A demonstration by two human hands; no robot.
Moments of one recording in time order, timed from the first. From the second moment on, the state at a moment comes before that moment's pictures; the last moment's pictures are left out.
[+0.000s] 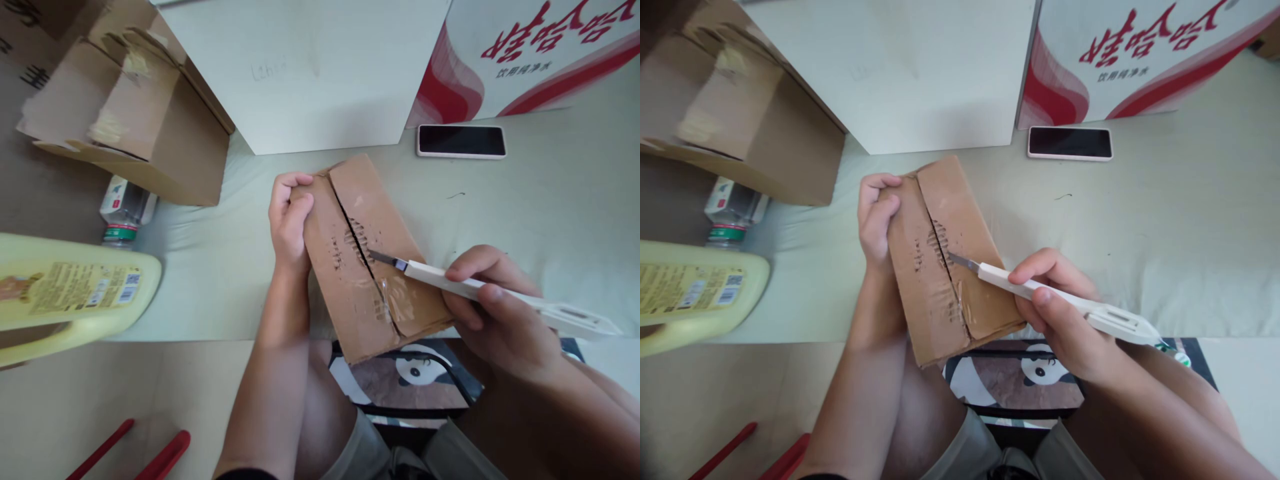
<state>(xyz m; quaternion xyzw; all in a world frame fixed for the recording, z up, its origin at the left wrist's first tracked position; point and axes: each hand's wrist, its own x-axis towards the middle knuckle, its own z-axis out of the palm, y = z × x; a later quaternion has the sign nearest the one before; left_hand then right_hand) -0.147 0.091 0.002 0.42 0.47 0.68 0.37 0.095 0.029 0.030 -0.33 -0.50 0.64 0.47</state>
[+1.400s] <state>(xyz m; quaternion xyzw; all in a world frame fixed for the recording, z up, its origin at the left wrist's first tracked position) -0.147 0.090 0.000 0.41 0.46 0.69 0.38 0.096 0.025 0.028 -0.34 -0.47 0.67 0.47</state>
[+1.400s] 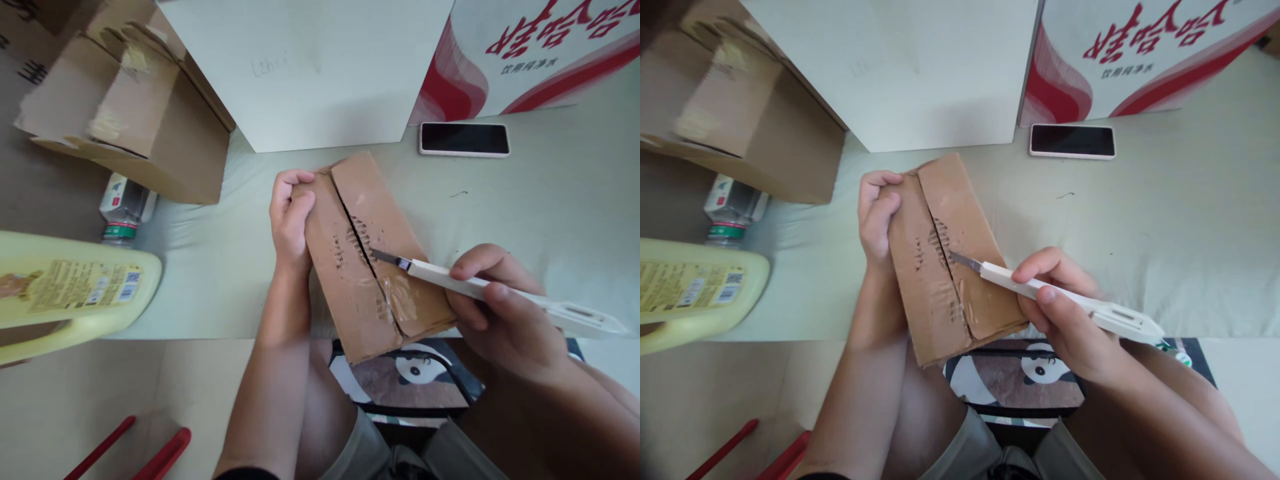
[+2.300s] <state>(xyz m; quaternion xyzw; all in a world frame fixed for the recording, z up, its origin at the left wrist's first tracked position) -0.142 0.092 0.004 0.41 0.44 0.70 0.38 0.091 0.028 0.021 -0.38 -0.40 0.71 0.45</state>
